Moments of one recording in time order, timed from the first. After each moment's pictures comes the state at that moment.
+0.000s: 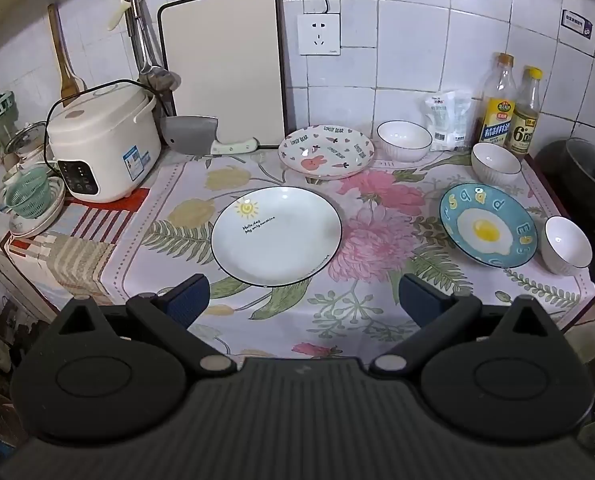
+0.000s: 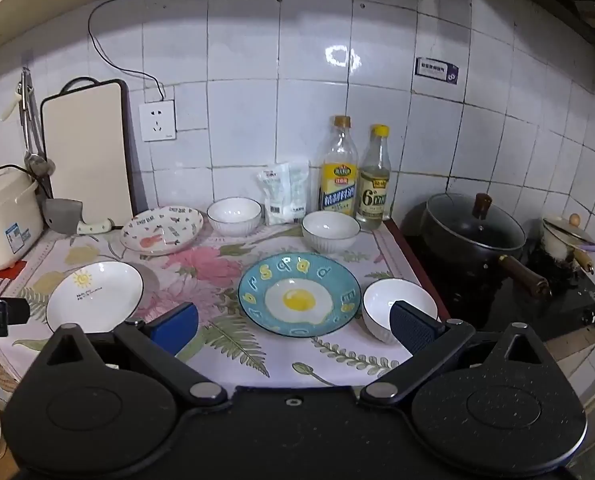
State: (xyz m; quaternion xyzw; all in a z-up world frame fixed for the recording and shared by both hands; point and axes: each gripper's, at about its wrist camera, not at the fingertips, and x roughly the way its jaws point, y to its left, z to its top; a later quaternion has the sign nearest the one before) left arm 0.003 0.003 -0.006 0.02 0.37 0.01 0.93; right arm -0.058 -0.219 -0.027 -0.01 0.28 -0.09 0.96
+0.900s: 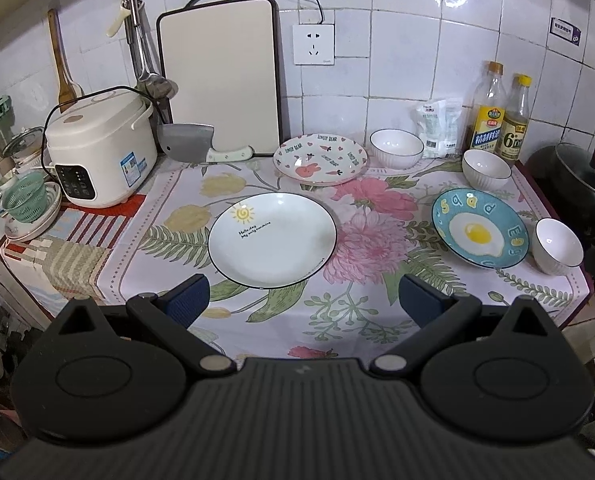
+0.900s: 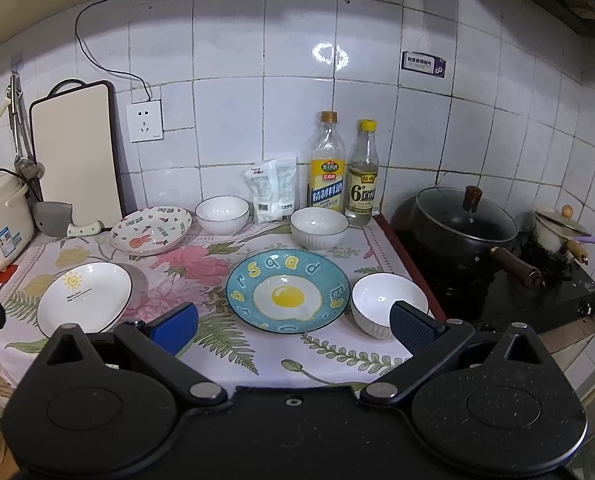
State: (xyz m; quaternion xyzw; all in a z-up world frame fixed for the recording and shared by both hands) left arm -0.011 0.007 -0.009 0.02 0.35 -0.01 0.94; right arm -0.063 -0.227 -0.039 0.00 0.27 -0.10 0.96
